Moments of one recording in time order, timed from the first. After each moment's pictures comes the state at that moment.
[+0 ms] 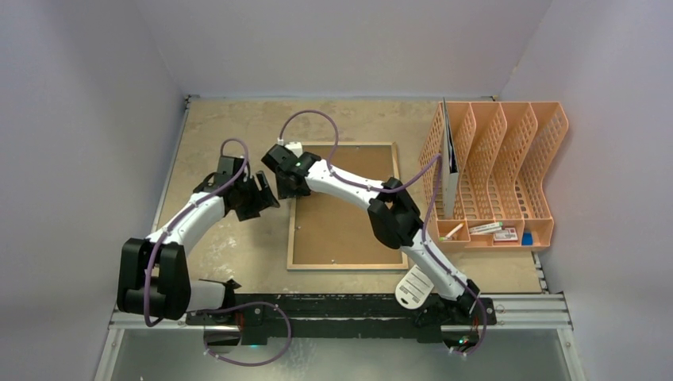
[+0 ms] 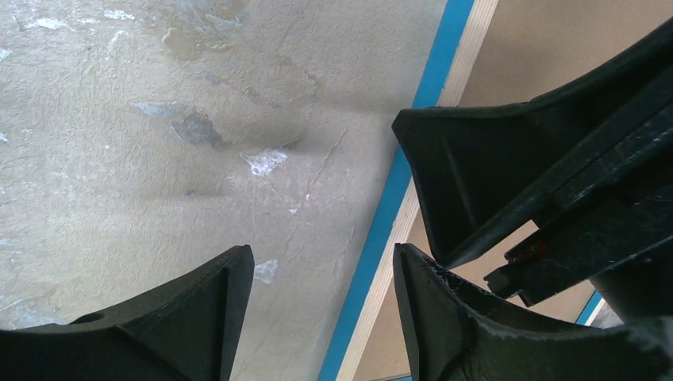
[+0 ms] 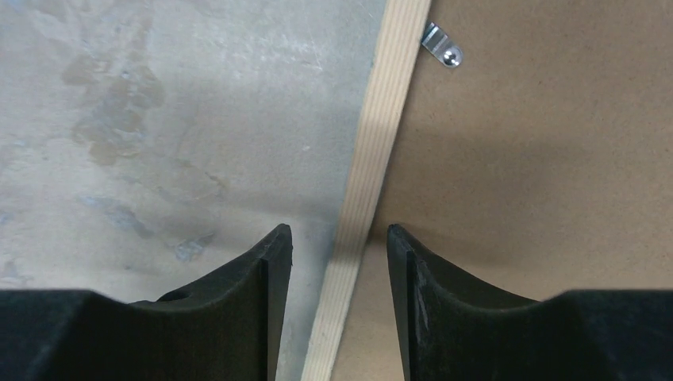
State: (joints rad) left arm -0.14 1.32 0.77 -0.46 0.17 -0.58; right arm 0.95 2.46 2.22 -0.82 0.27 0.71
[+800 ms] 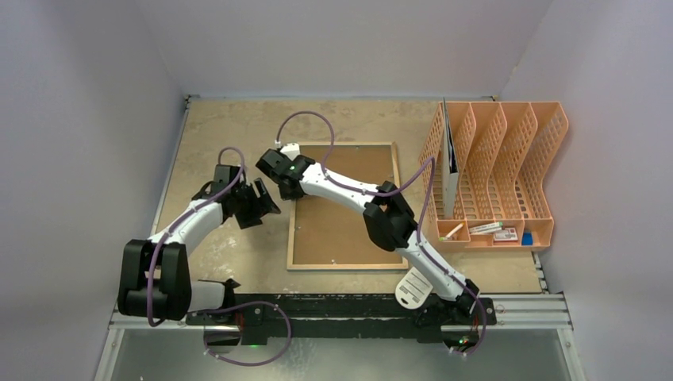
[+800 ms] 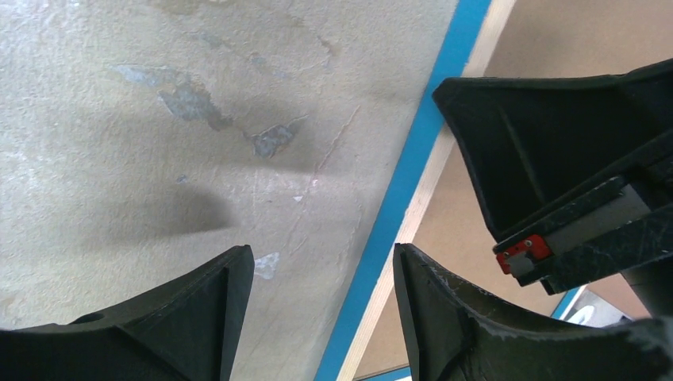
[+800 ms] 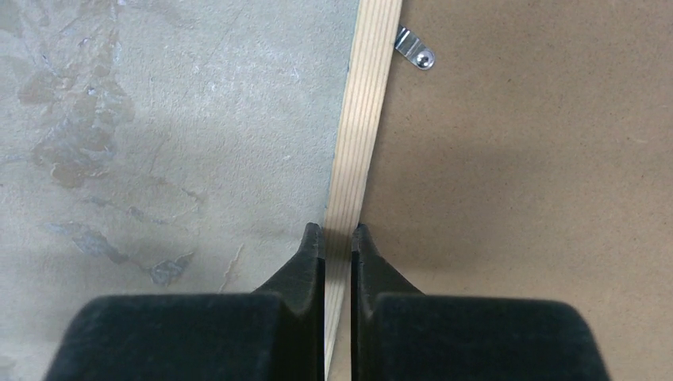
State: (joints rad) left arm -0.09 1.31 0.67 -0.39 0.26 -0.60; right arm 0.99 2.51 2.29 -0.90 0.40 0.72
